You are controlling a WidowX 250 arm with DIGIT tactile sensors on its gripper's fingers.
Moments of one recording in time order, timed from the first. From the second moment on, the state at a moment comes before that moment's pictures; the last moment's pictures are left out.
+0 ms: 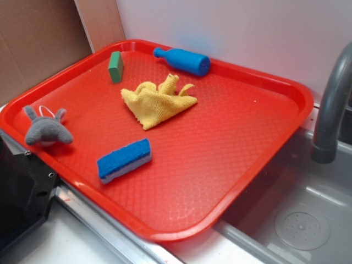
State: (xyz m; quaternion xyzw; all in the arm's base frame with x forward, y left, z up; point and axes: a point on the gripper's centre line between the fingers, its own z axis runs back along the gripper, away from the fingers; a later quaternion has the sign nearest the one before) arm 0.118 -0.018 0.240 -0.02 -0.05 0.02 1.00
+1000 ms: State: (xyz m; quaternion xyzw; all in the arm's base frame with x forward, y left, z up) arm 0.139 0.015 0.210 -0.03 -0.11 0.29 0.95
